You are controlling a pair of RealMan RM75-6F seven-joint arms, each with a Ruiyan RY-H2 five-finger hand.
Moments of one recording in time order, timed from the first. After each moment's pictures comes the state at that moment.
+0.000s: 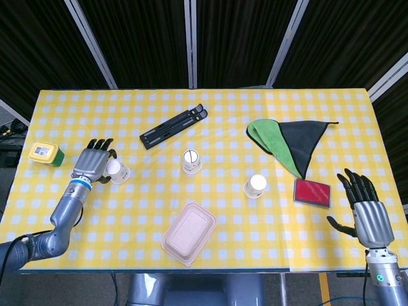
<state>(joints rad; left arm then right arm) -0.78 -1.35 -0.14 -1.48 0.69 0.86 0.59 0.13 -1.21 0.08 -1.52 -1.56 1.52 0.10</state>
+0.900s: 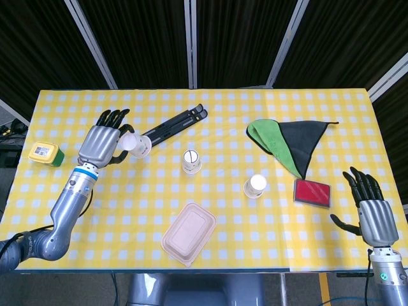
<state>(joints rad) -0.81 -1.25 -0.27 -1.69 0.89 1.04 0.46 0.13 -1.20 0.10 -1.51 -1.53 1.51 0.15</state>
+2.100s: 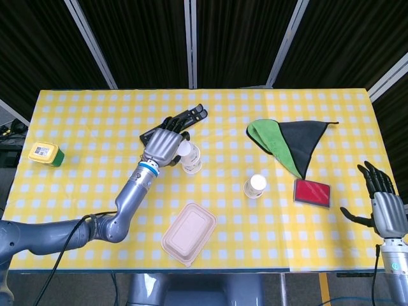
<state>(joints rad) -1.12 -1.57 -0.29 -1.44 0.67 0.92 0.63 0.16 -1.18 0.14 -1.45 -1.43 1.41 0.31</state>
